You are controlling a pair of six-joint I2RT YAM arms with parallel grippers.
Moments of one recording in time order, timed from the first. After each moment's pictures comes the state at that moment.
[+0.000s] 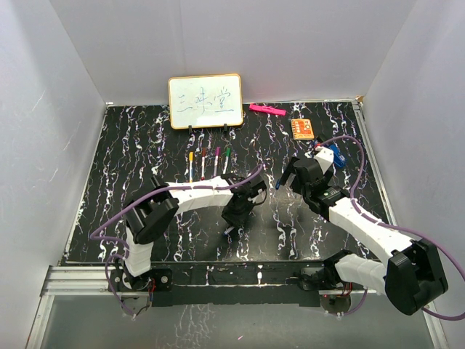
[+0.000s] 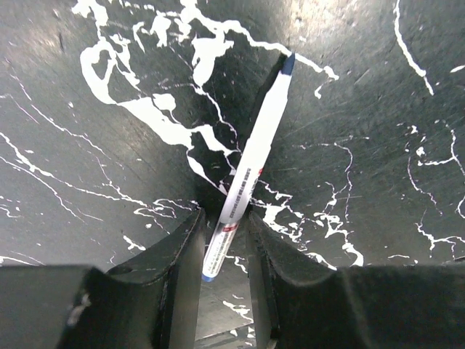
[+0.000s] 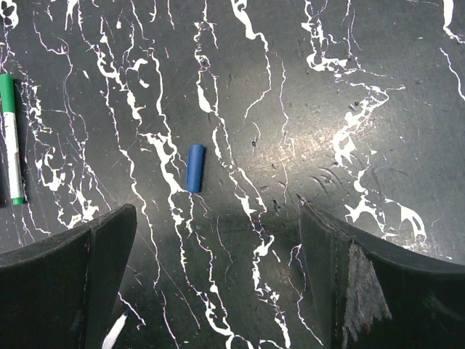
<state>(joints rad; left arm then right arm) -1.01 1.94 1.31 -0.79 -0.06 -0.39 0.46 1.10 0.66 -0.26 0.43 0.69</state>
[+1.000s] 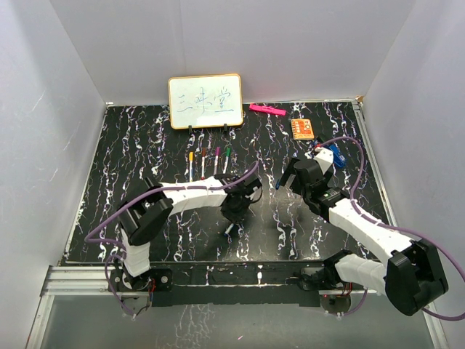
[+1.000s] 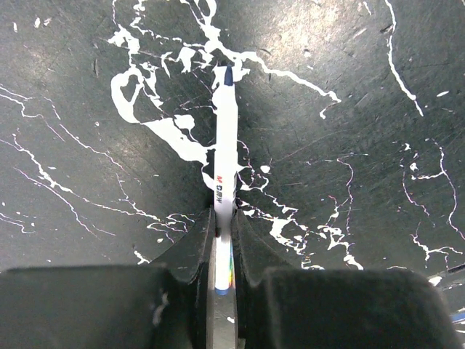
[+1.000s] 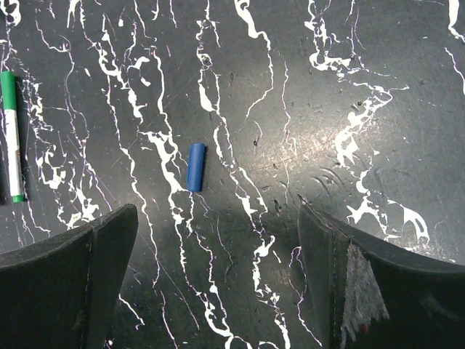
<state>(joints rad) -0.98 1.90 1.24 -0.68 -0.06 -0.38 0.46 1.09 0.64 -0.24 0.43 0.68</state>
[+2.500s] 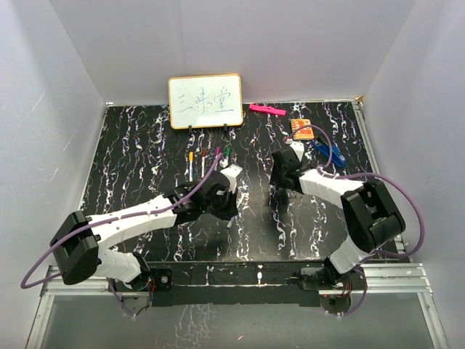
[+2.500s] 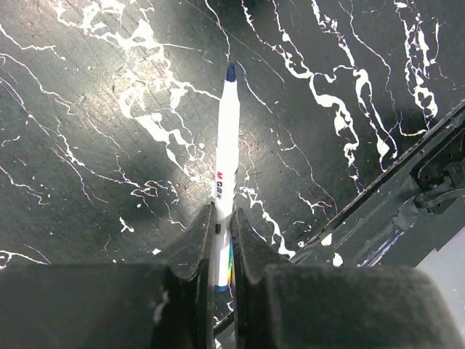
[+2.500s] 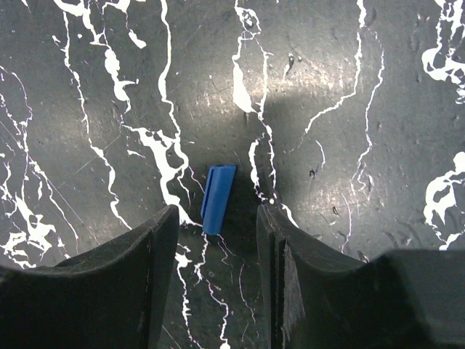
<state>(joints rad) -0.98 1.34 0.89 -0.34 -0.02 -0.44 0.46 1.58 0.87 -0.22 0.31 0.57</state>
